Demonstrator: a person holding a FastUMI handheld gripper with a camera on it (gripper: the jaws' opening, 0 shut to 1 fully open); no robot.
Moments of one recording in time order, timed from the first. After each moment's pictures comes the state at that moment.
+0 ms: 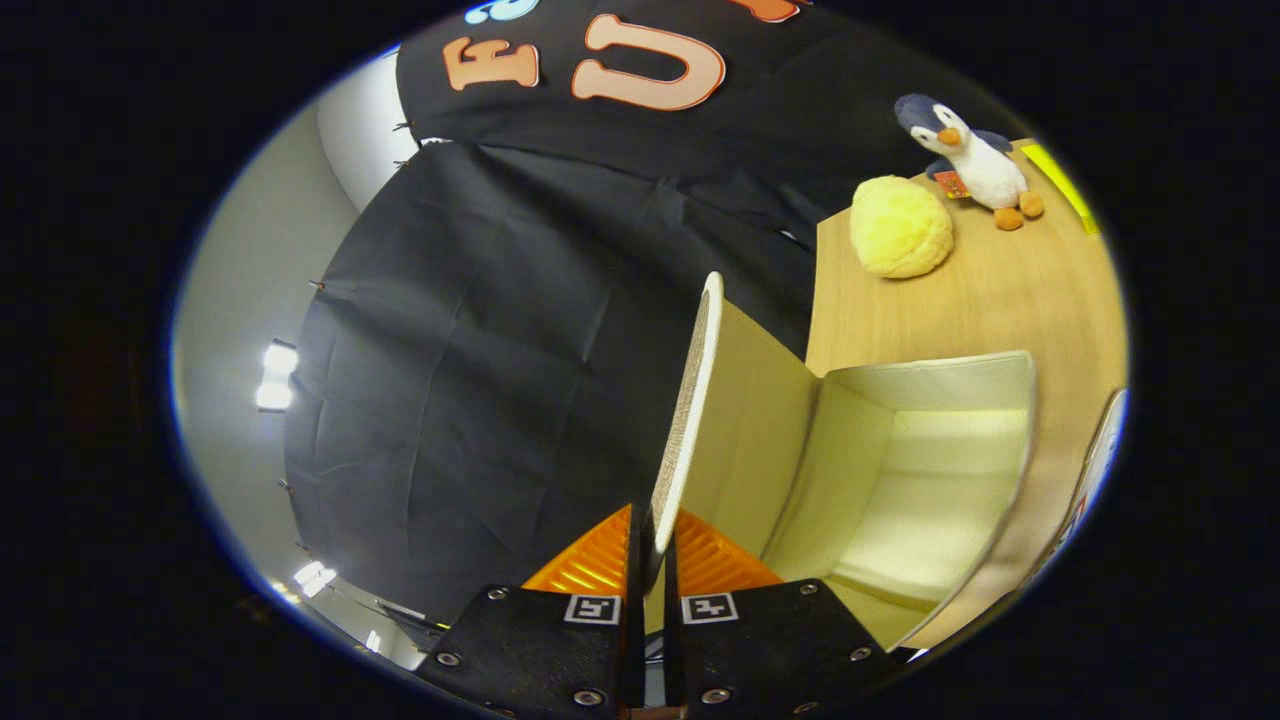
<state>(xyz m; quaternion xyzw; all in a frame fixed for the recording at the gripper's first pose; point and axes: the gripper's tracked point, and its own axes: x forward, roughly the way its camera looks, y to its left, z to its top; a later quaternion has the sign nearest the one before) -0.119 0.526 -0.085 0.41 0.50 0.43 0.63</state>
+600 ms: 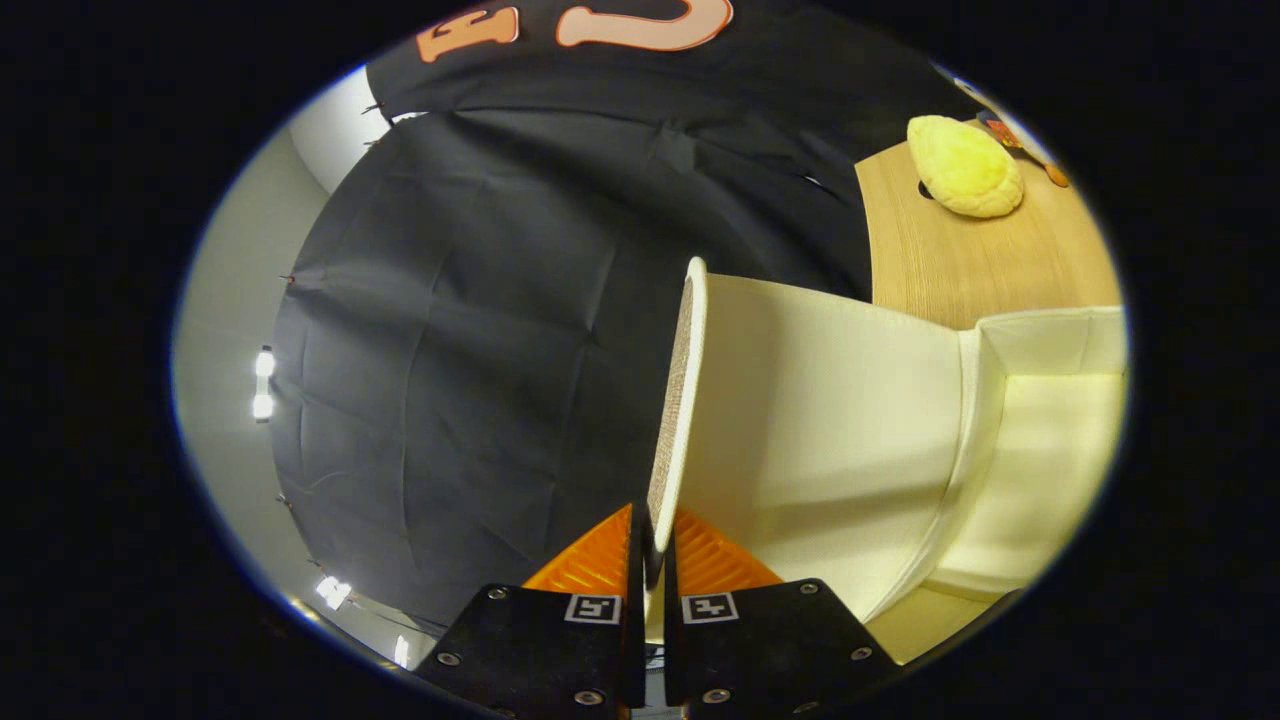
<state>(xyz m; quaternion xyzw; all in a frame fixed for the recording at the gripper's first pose) -0.136 0.661 -0.103 0.41 0.55 0.42 0.59</state>
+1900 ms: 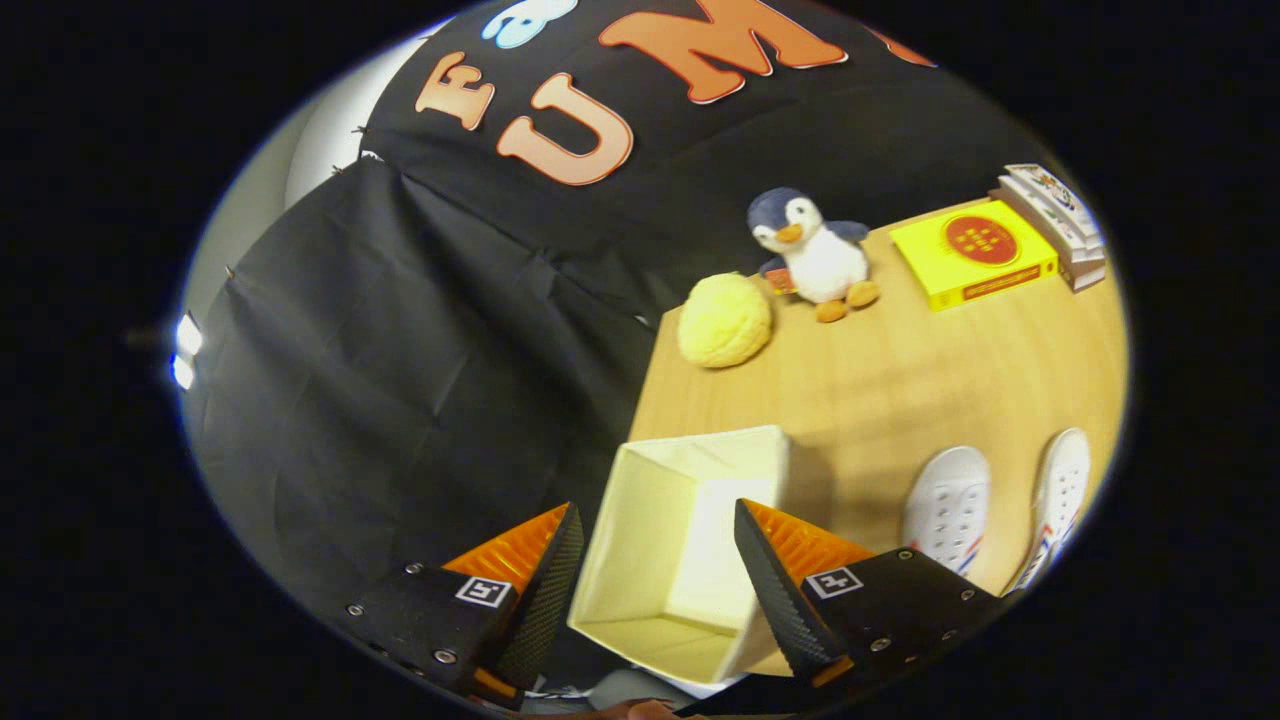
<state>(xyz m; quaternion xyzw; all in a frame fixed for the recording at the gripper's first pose) -0.056 0.405 -0.179 0.27 0.48 0.22 0.81</state>
